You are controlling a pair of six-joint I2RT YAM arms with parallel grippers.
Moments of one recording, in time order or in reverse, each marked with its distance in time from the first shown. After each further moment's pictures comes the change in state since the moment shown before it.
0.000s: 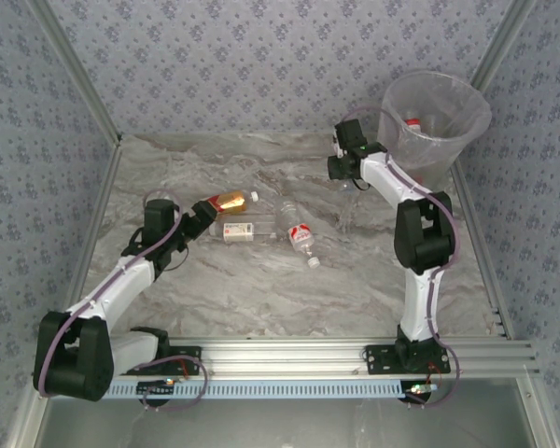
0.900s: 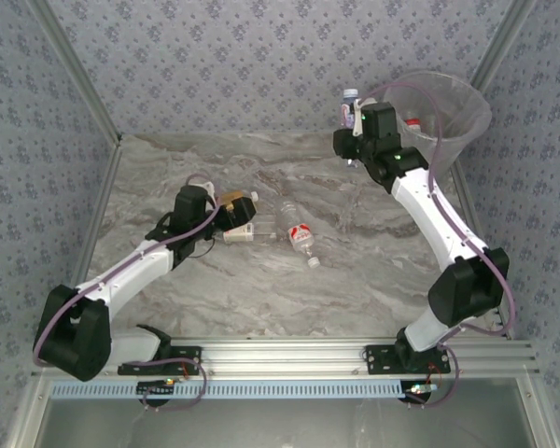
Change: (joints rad) left arm -0.256 0.121 0.169 0.042 0.041 0.178; right arm 0.032 -0.448 -0.125 0.105 -0.068 0.055
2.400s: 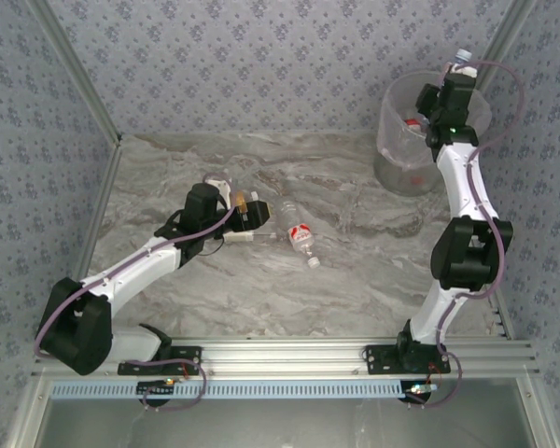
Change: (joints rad) left arm -0.071 0.035 0.042 0.016 0.029 0.084; right arm -0.446 0.265 0.226 0.262 0.099 0.066
